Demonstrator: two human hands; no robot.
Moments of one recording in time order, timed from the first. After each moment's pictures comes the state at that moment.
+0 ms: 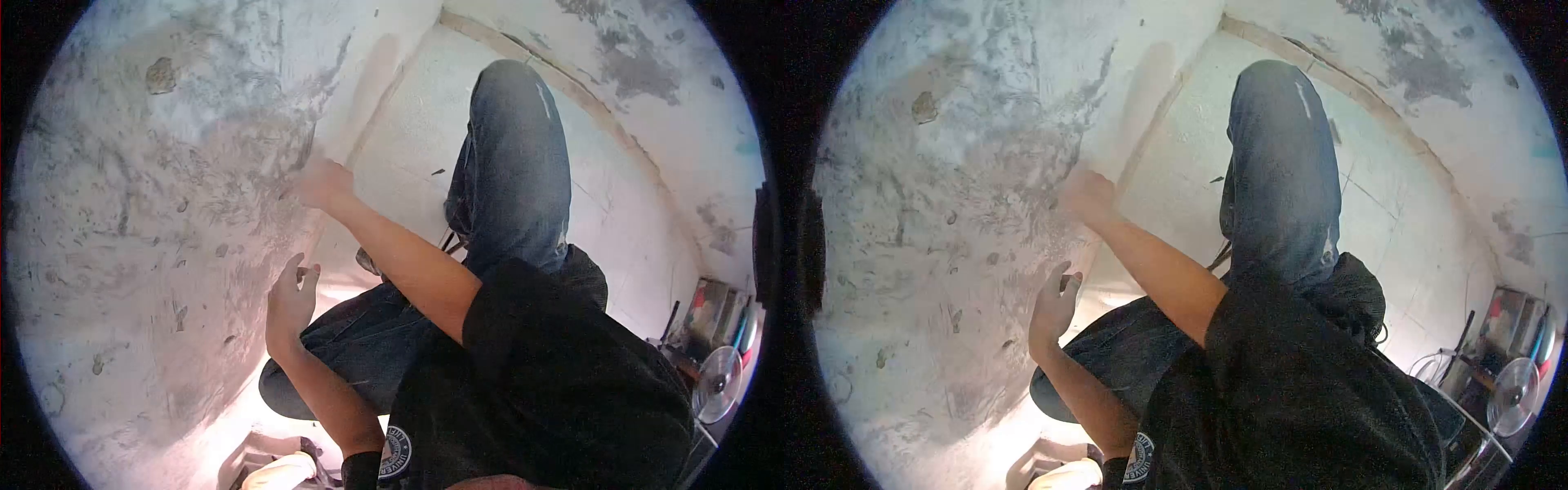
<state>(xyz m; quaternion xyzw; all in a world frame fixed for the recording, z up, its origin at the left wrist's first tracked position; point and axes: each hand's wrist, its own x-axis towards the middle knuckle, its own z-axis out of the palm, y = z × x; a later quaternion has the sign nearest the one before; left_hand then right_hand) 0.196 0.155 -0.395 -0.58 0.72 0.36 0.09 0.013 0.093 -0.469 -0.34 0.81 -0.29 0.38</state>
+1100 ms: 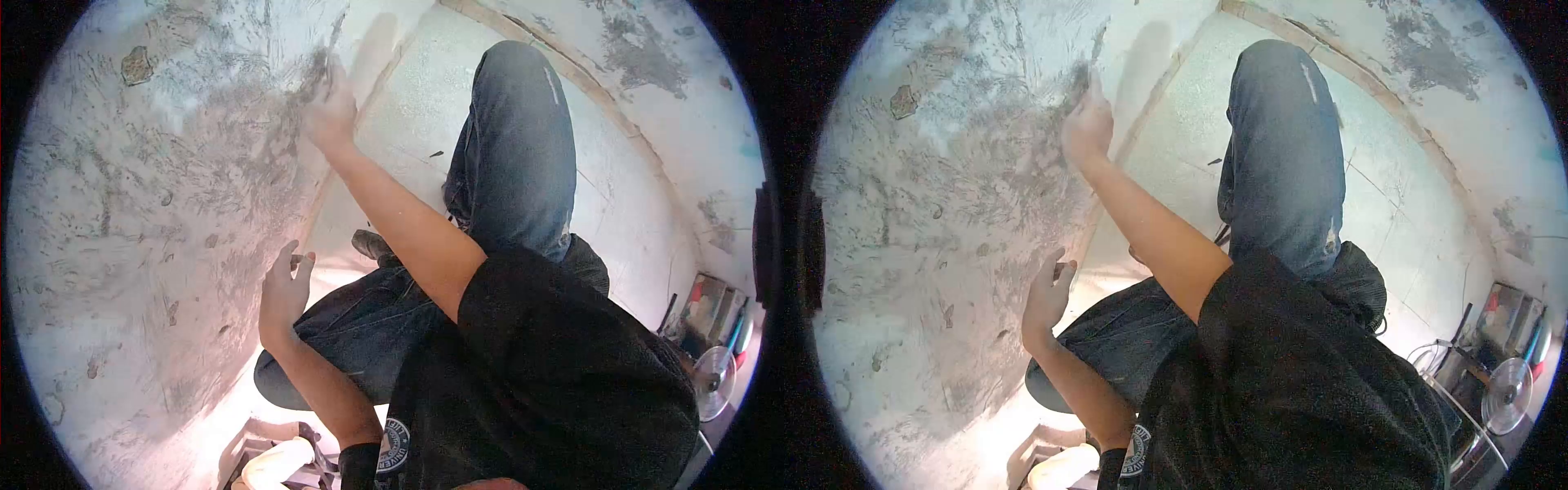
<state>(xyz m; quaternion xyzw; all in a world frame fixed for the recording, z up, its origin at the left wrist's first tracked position) 0.199 0.152 -0.406 -0.57 0.73 0.37 0.09 -0.027 0.065 -0.465 -0.18 0.72 -0.64 0.19</state>
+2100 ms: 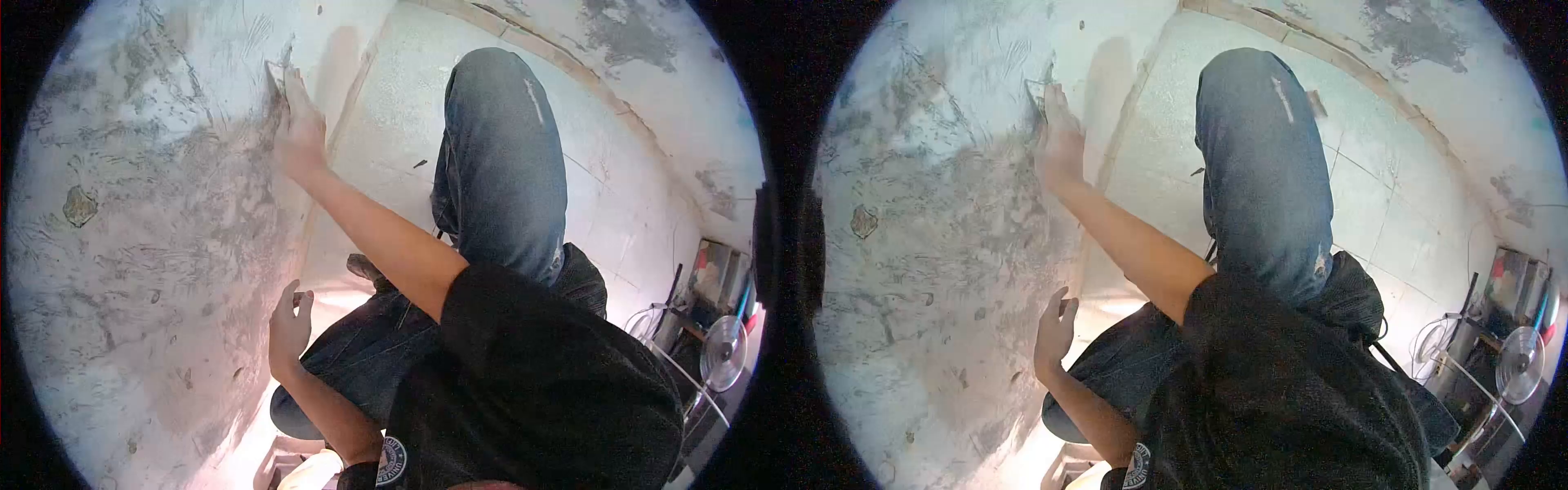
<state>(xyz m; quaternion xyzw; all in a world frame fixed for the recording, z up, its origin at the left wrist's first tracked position) 0.180 0.141 -0.426 -0.57 0.71 0.38 0.16 -0.065 0.035 -0.494 -0.24 0.71 -0.66 0.04</state>
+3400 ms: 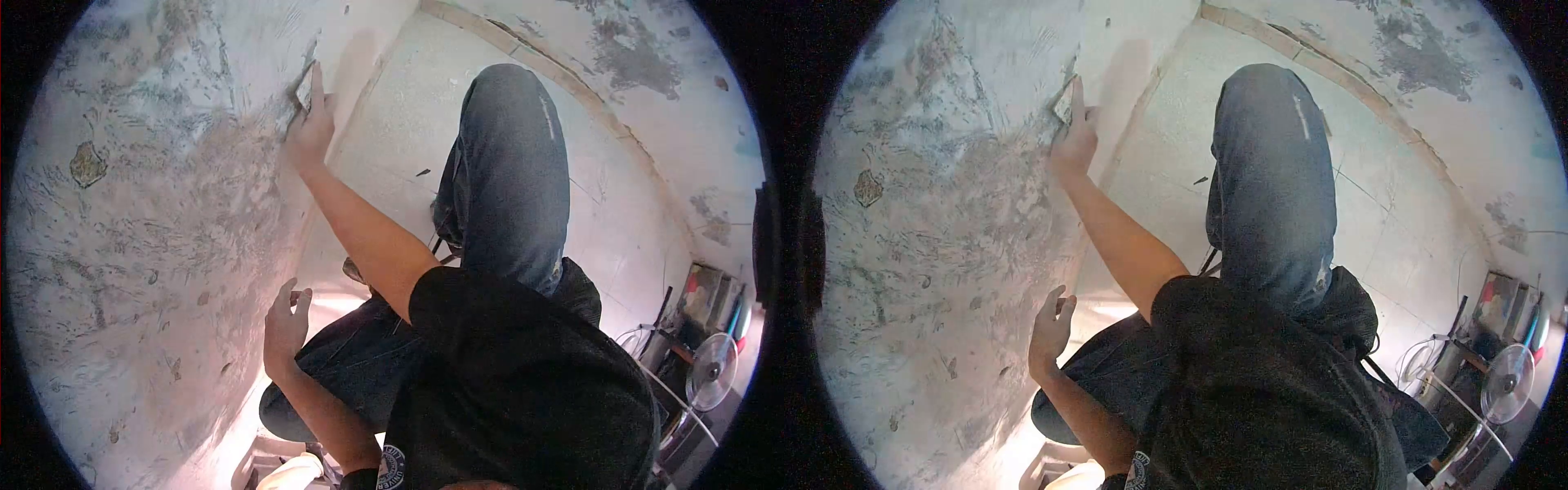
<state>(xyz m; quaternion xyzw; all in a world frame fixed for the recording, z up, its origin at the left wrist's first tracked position) 0.189 0.140 -0.432 -0.58 0.70 0.38 0.14 -0.053 0.008 -0.528 -0.15 0.72 -0.67 0.04</state>
